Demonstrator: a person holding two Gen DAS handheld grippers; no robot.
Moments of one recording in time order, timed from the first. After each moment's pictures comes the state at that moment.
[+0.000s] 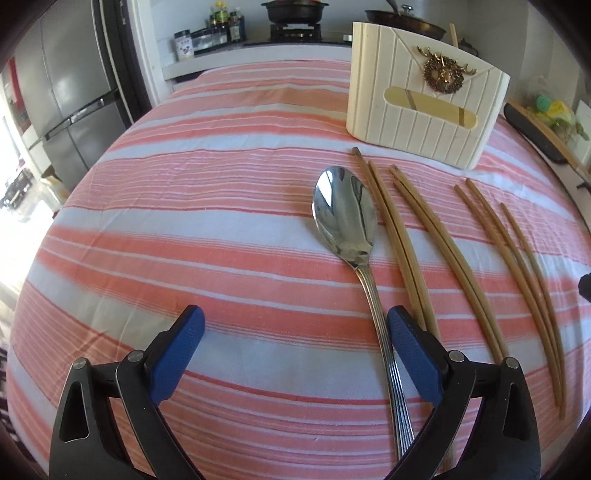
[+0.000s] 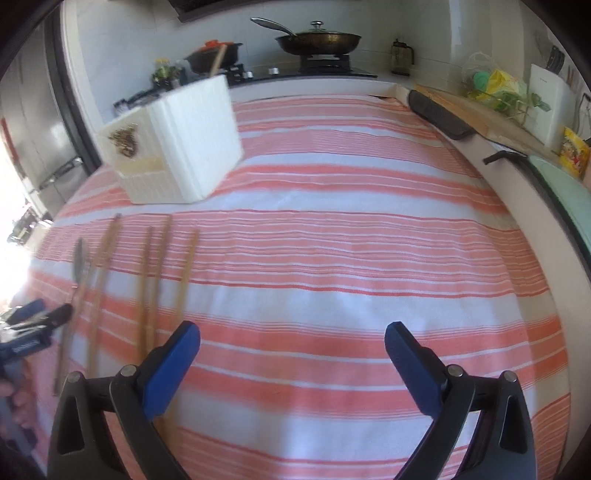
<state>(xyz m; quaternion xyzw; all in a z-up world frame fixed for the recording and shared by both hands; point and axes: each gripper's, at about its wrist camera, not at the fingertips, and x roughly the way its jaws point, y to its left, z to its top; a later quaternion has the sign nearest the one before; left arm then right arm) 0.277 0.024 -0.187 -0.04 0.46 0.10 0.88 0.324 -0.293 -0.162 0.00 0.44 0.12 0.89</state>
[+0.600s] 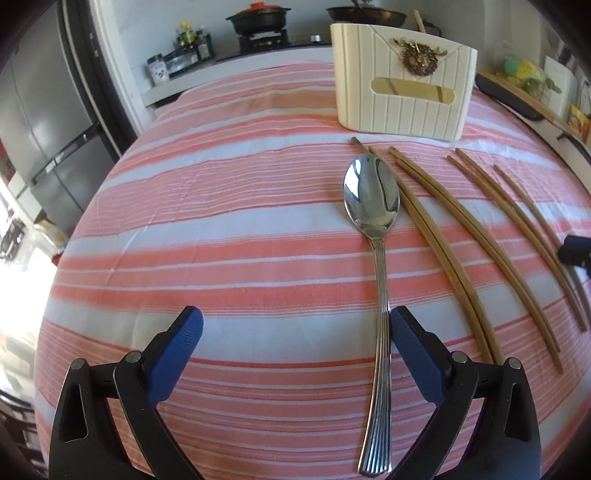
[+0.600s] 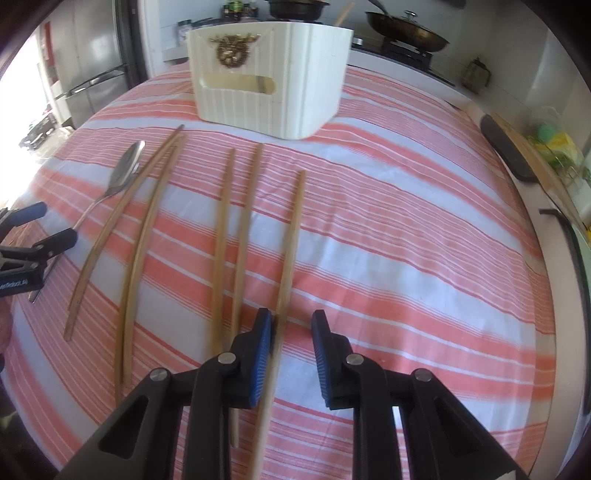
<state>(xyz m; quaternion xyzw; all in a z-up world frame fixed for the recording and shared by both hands) 0.266 0.034 -0.185 0.05 0.46 0.05 0.89 0.311 -0.216 -0.177 -0.15 0.50 0.13 0.84</state>
